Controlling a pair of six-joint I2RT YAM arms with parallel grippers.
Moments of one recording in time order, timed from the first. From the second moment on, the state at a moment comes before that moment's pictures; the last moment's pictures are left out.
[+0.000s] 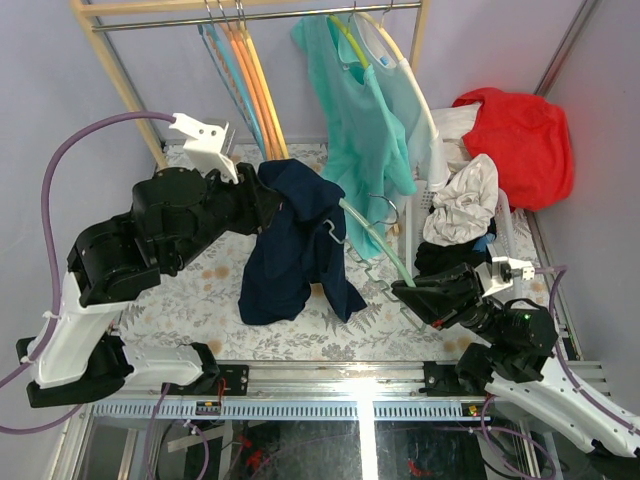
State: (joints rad) left arm -0.99 1.20 1.97 -1.09 -0.46 -0.45; right arm 0.91 0.25 0.38 0.45 -0.25 0.67
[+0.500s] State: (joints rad) left arm -0.99 1.15 1.95 -1.05 -0.43 -0.40; right arm 0.91 0.32 0.44 0.41 -0.26 0.69
